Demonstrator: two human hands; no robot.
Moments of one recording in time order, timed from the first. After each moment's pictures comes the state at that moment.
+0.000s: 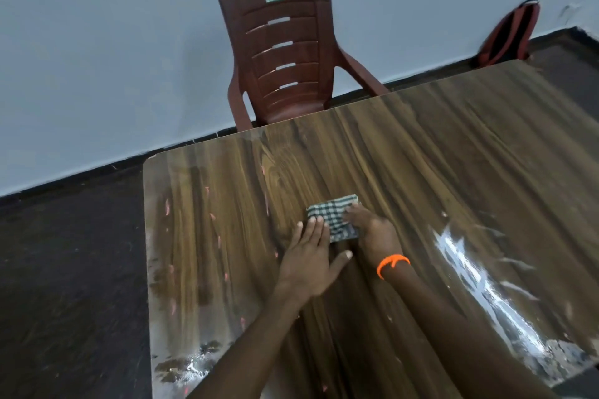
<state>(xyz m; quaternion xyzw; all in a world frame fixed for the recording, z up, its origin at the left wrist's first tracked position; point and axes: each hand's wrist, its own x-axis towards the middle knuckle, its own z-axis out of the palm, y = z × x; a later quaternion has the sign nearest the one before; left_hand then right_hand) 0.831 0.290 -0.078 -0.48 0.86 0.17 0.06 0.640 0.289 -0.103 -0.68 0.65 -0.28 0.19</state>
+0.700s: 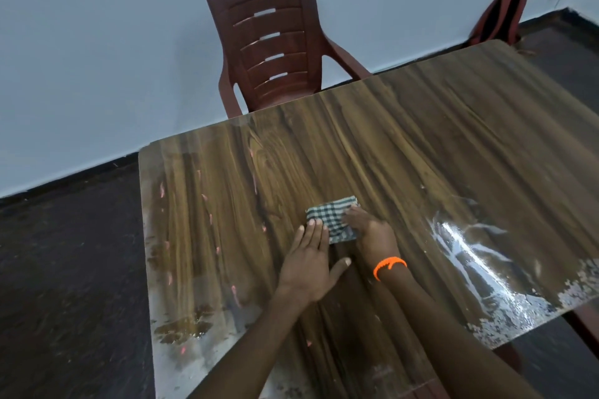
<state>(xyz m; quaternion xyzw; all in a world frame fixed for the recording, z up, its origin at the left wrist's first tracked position) 0.820 0.363 -0.081 -0.46 0.87 0.15 0.08 0.631 0.363 -0.111 -0.65 0.67 -0.31 0.18</state>
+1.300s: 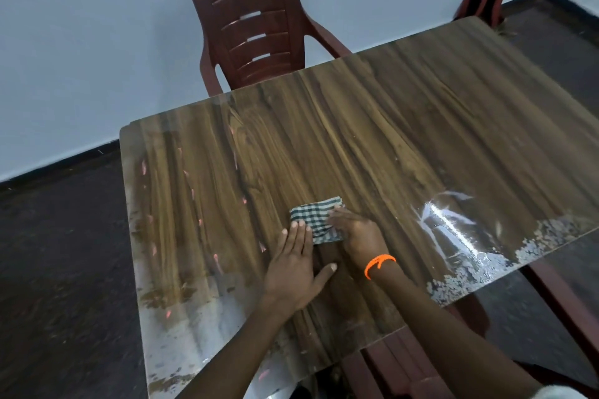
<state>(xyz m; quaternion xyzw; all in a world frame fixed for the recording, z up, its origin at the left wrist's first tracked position) 0.825 0.440 -0.087 -0.47 0.87 0.15 0.07 0.625 0.432 -0.107 -0.69 0.65 -0.26 0.19</state>
